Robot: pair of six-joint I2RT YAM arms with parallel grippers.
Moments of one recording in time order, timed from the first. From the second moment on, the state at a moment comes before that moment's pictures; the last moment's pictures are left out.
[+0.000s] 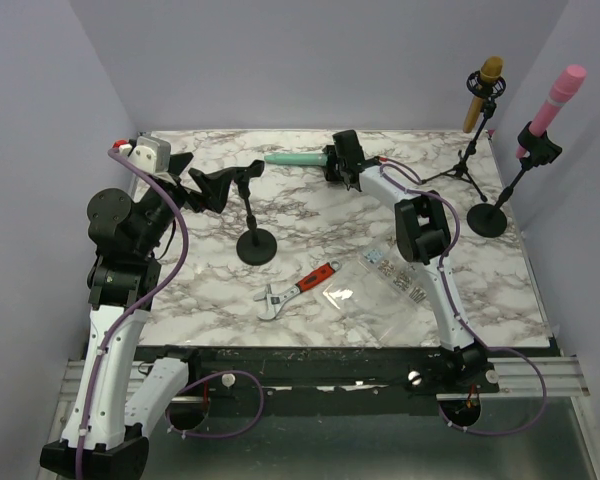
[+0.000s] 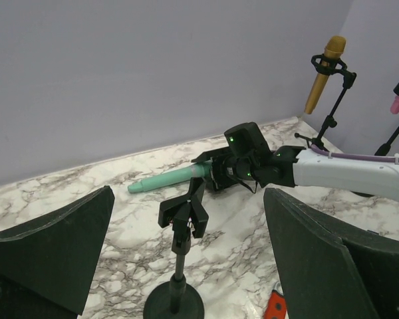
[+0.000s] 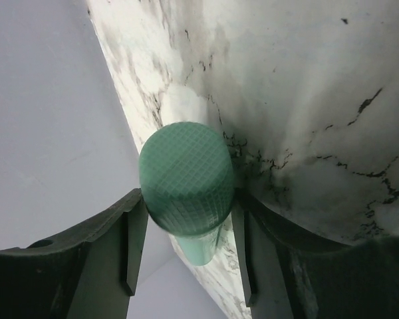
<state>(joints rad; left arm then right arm) -0.12 0.81 1.08 -0.11 0.36 -0.19 0.41 2.60 2.15 -0.24 0.22 1.83</state>
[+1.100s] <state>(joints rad) -0.12 0.81 1.07 -0.11 0.36 -0.19 0.40 2.59 2.14 -0.19 0.21 1.71</state>
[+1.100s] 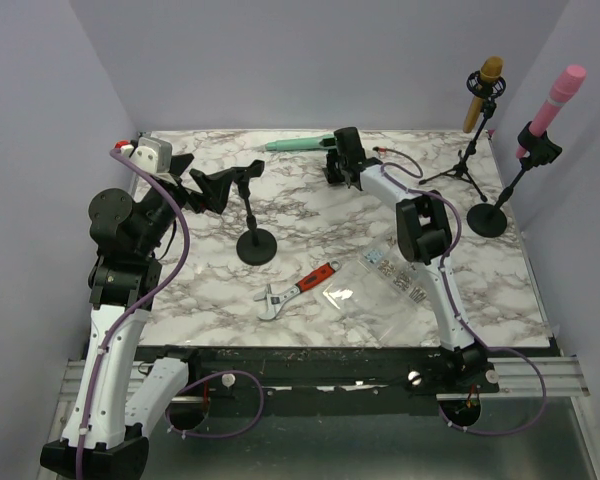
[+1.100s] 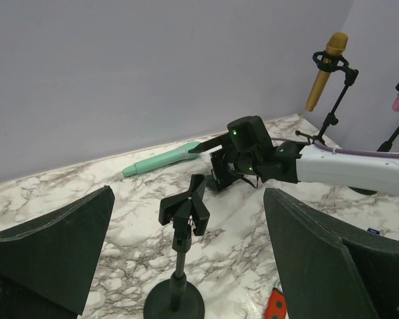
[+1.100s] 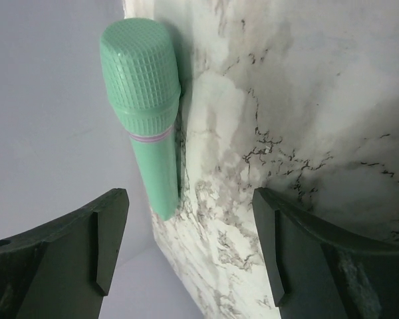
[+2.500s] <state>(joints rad) -0.06 0.84 1.07 -0.10 0.44 -0.26 0.74 1.74 1.43 0.18 -0.44 1.12</state>
